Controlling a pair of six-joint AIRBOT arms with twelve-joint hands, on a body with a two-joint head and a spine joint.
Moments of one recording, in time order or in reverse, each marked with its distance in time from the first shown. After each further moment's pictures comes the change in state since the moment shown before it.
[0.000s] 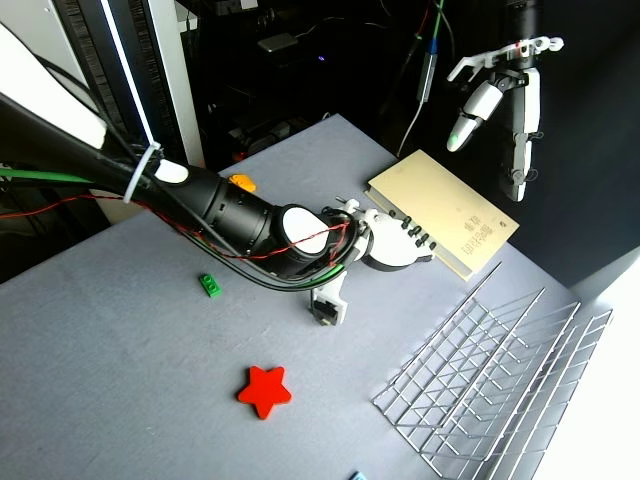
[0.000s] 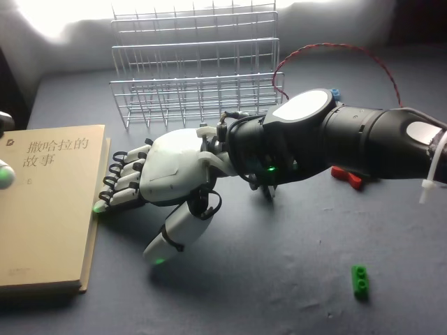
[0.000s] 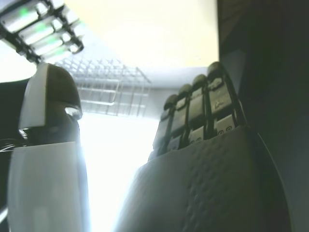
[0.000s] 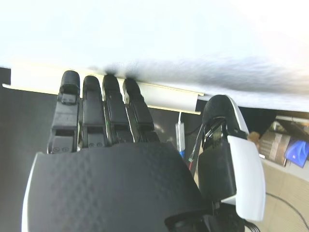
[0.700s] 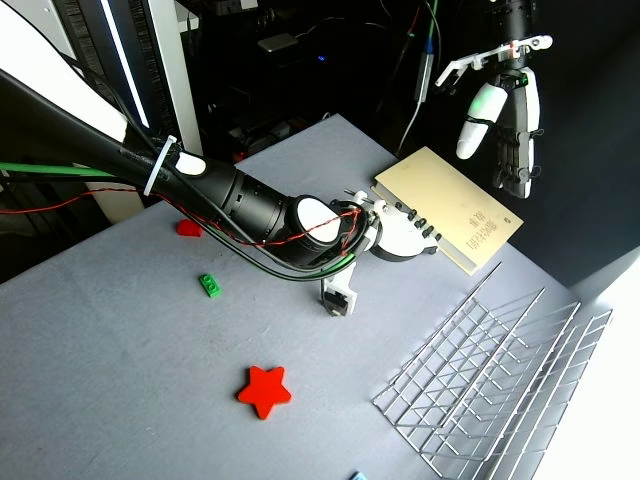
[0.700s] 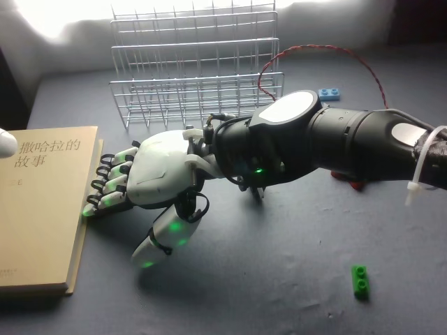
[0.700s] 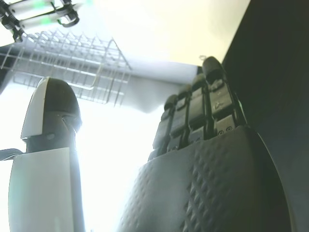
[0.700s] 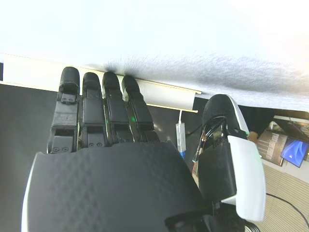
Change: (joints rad) left arm 0.019 0.027 -0.047 0.307 0.071 -0.434; right arm 0.008 -0.024 0.002 -0.008 -0.011 0.000
